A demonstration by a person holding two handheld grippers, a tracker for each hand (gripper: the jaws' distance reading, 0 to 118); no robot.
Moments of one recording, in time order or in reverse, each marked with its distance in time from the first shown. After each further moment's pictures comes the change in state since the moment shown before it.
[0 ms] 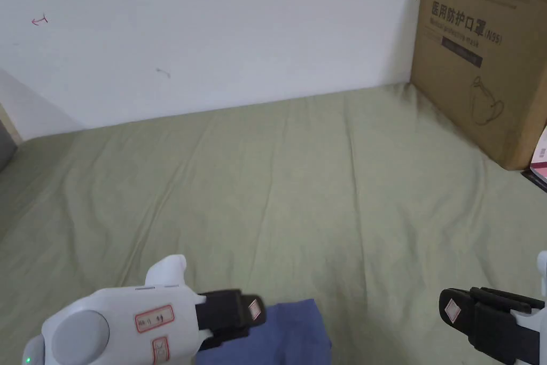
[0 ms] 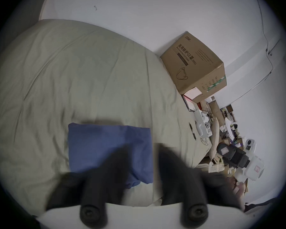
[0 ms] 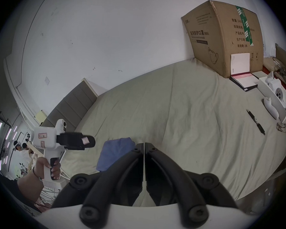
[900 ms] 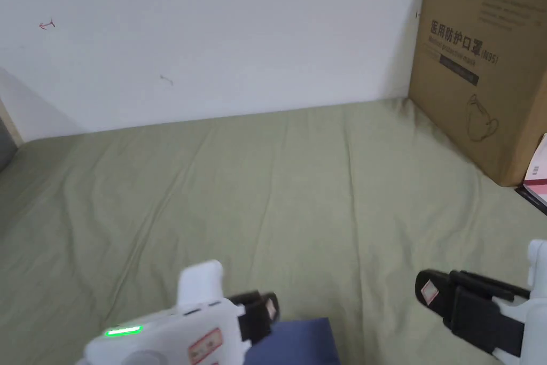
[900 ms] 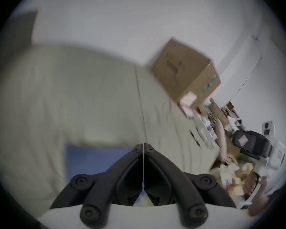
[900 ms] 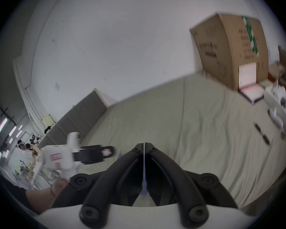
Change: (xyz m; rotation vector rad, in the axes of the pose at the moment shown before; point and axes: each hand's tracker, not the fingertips) left arm 0.045 0.010 0.022 0.301 0.028 -0.219; right arm -0.035 0.014 0.017 0.168 0.083 0.048
